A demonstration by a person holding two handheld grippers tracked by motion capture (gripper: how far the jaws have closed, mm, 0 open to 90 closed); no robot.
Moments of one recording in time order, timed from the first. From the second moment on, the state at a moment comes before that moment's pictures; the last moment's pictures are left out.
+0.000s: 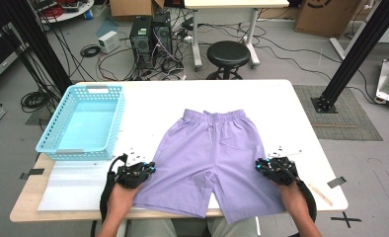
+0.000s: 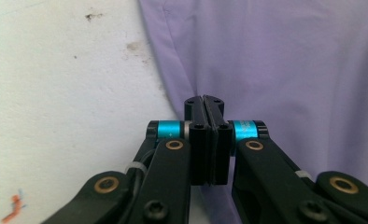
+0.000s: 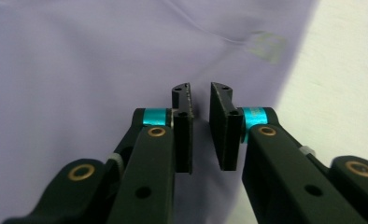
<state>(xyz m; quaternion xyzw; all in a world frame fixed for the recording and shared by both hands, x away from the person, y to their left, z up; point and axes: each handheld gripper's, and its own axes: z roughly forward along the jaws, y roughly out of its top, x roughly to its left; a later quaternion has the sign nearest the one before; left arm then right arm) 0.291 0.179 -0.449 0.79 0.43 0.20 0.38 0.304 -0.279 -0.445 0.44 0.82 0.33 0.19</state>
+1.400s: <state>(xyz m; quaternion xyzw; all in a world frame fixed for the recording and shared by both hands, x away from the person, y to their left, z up) 0.390 0.175 -0.425 0.75 0.43 0.19 0.47 0.356 -0.302 -0.429 0.46 0.79 0.34 0.22</state>
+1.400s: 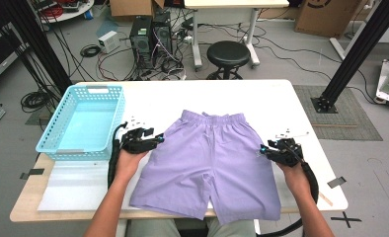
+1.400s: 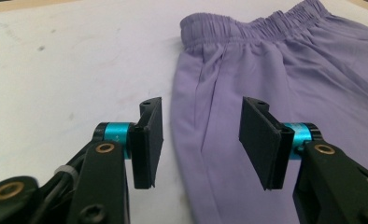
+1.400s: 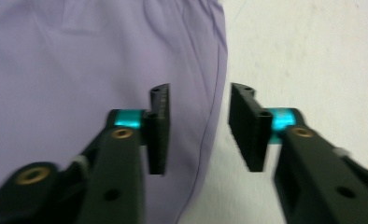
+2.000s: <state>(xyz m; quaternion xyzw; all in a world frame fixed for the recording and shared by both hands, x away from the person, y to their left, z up) 0.469 0.121 -0.439 0.78 0.42 0.17 0.44 0.411 -0.291 -0.420 0.45 0.79 0.37 0.19</state>
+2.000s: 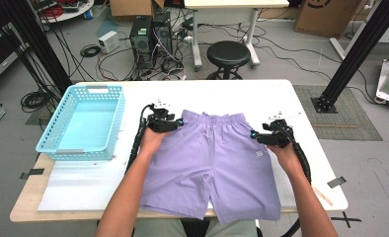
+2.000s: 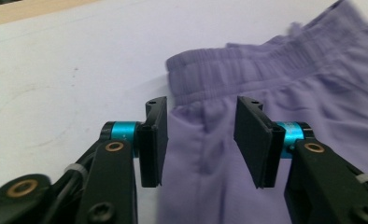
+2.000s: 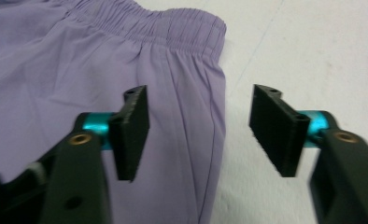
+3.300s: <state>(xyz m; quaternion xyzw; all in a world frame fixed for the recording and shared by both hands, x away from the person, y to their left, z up) 0.493 0.132 -0.424 0.72 0.47 0.29 0.42 0.521 -0.209 -0.416 0.45 0.78 0.35 0.28</state>
